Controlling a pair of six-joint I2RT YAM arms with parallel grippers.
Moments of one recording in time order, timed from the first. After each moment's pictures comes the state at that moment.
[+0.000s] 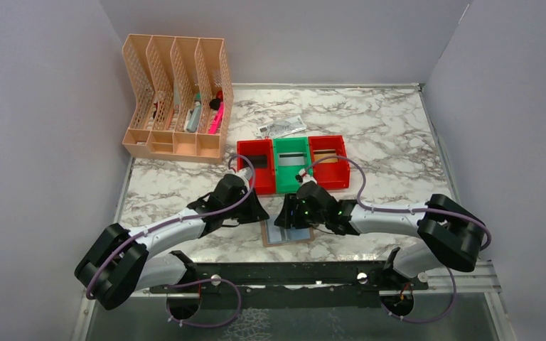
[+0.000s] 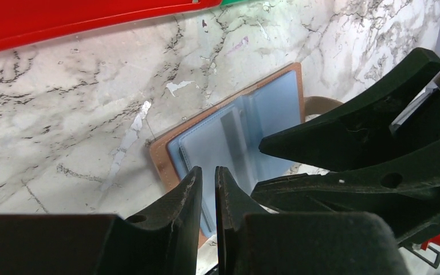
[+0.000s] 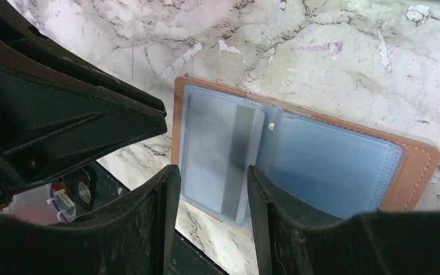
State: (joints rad) left arm -0.68 1.18 0.42 0.03 0.26 -0.80; right arm 1.00 1.45 0.61 0.11 -0.01 0.87
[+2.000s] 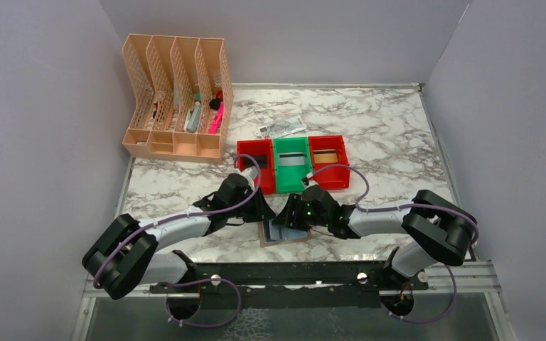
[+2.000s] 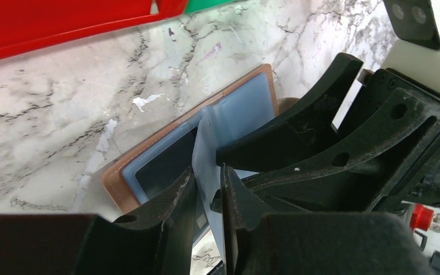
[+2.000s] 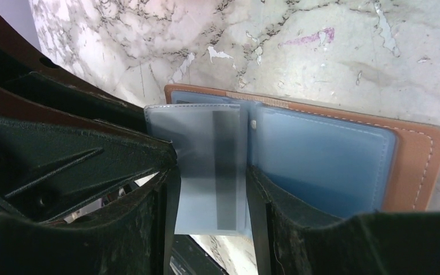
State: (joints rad) left arm -0.70 1.26 0.43 0.14 0.29 -0.83; right arm 0.97 1.53 0.51 0.36 -0.06 1.06
